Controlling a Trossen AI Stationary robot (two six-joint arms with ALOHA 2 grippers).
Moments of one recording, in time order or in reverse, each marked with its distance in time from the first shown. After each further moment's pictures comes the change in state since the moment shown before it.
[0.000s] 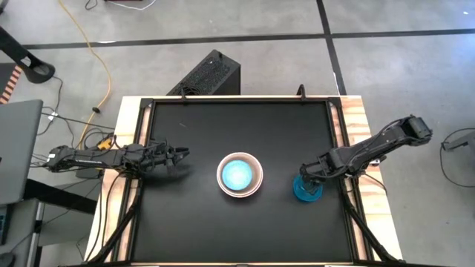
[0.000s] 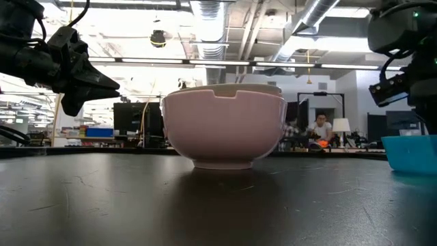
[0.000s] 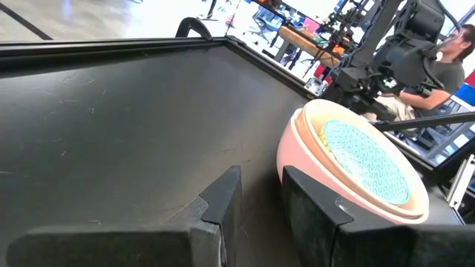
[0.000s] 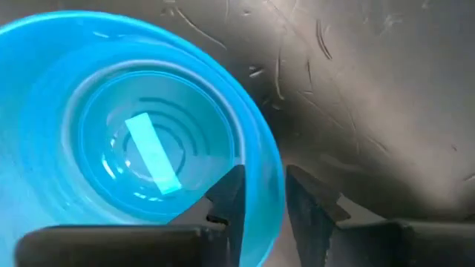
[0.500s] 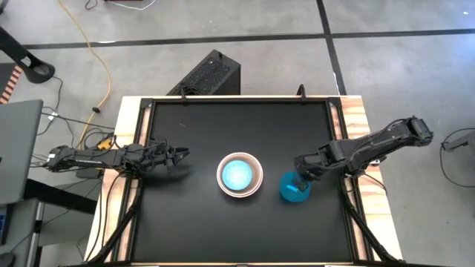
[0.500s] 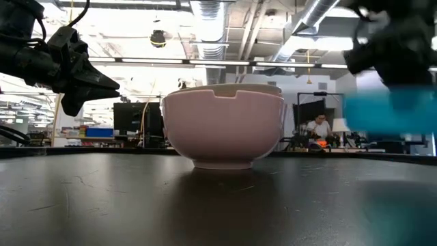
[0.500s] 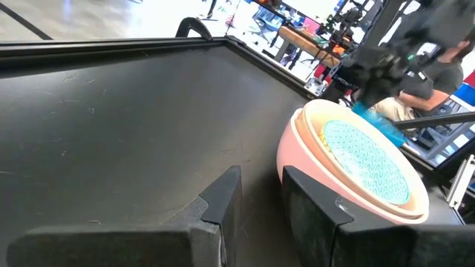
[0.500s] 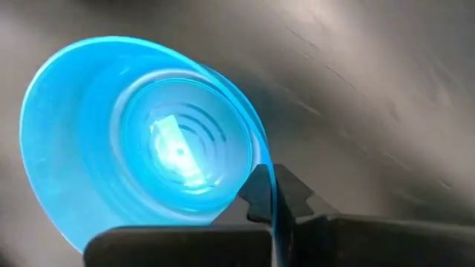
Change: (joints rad) left arm 0.000 0.000 0.000 0.000 0.000 0.000; right arm -0.065 0.000 0.203 0.033 -0.035 0.006
